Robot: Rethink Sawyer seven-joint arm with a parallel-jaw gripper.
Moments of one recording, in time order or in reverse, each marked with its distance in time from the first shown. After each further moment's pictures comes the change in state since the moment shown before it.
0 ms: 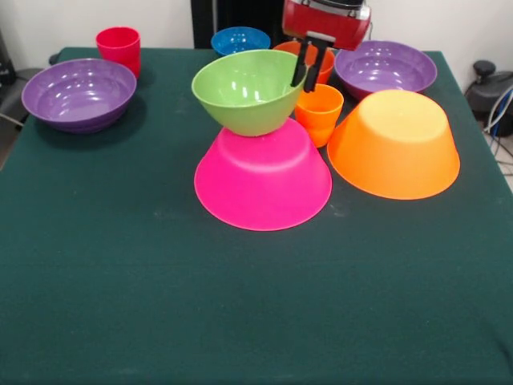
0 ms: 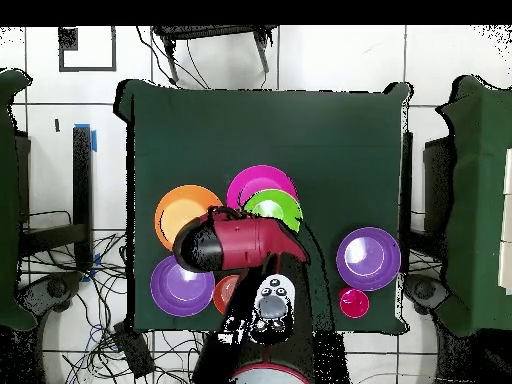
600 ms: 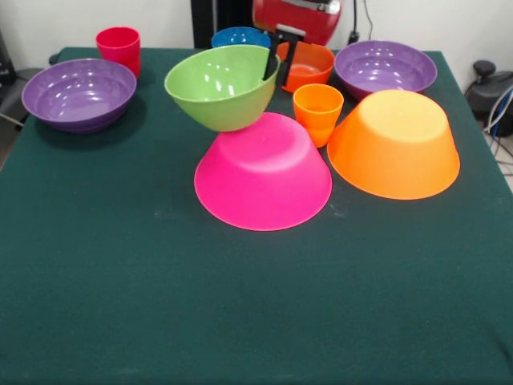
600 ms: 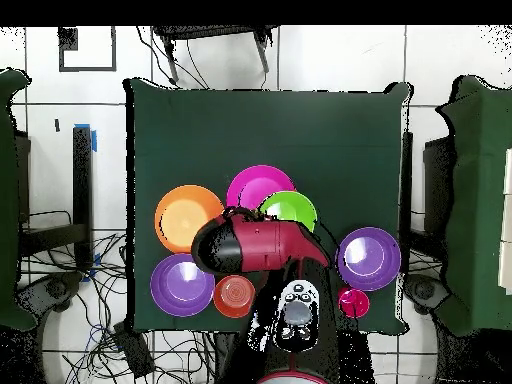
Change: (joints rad) arm -0.063 -0.022 0.007 0.015 -0.040 0.000 0.000
